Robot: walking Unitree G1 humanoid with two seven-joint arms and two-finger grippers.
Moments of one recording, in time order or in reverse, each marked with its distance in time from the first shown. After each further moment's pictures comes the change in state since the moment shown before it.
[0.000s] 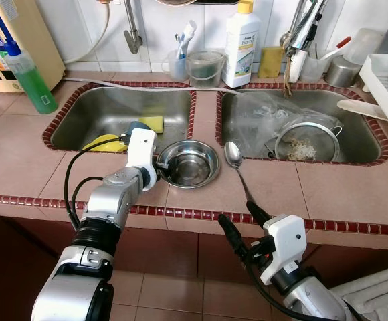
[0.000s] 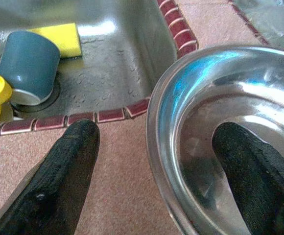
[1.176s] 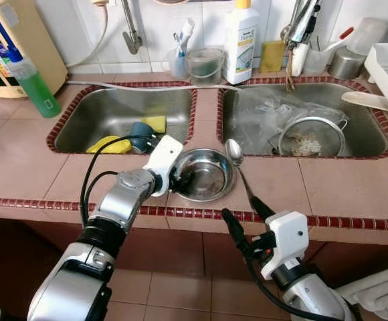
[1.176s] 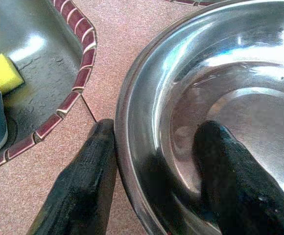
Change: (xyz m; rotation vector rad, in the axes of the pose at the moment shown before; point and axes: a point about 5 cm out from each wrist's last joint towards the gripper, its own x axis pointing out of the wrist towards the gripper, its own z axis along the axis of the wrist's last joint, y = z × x) left arm 0.003 -0.026 -0.004 0.334 0.039 -0.252; right arm 0.003 -0.001 0.003 -0.016 -0.015 -0.048
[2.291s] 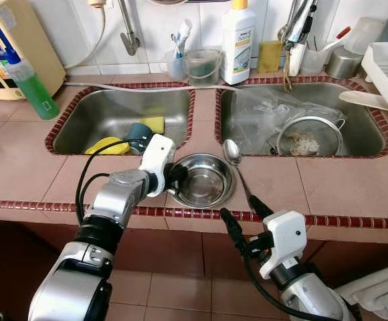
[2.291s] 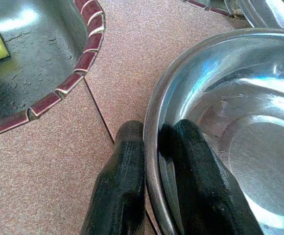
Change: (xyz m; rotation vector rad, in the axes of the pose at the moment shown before) left arm -0.004 0.006 -0.004 -0.184 0.030 -0.011; right arm 0.002 0.002 0.000 -0.013 -0.004 0.005
